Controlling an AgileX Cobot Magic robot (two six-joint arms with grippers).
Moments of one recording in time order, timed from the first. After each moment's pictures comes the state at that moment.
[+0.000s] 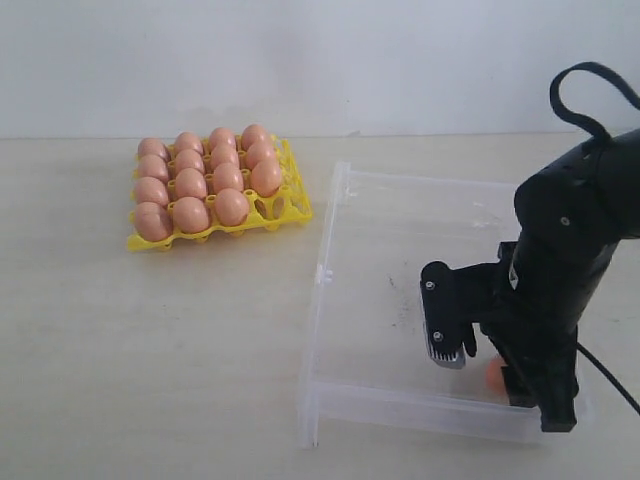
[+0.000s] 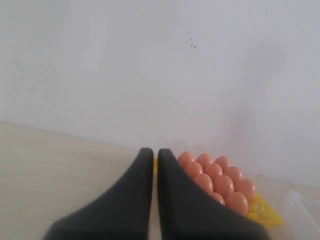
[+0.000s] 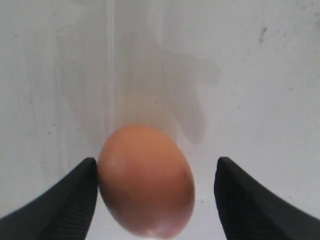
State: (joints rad) left arm 0.05 0.00 0.00 -0.40 0.00 0.18; right arm 0.50 1.73 -0.85 -0.19 0.69 -0.93
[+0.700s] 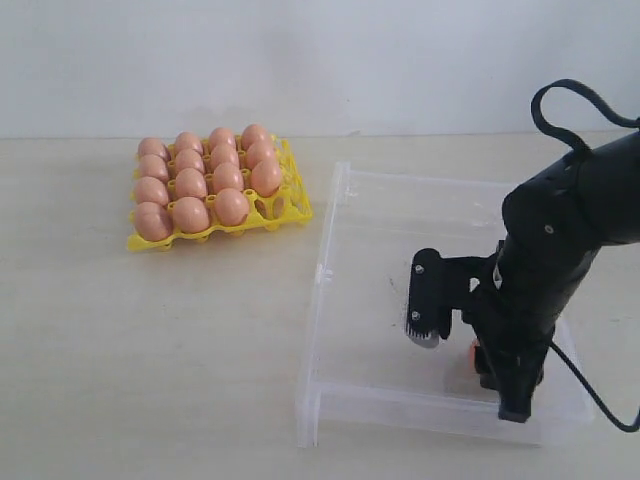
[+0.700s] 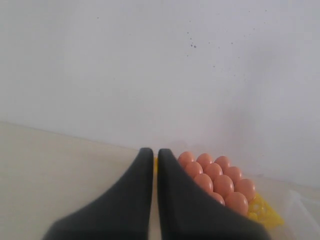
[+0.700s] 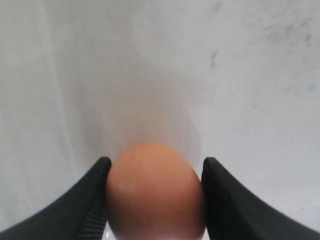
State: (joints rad) left arm 0.05 0.00 0.00 -0.40 0.00 0.18; right arm 0.50 1.78 -0.86 -0.17 0.58 -0.75
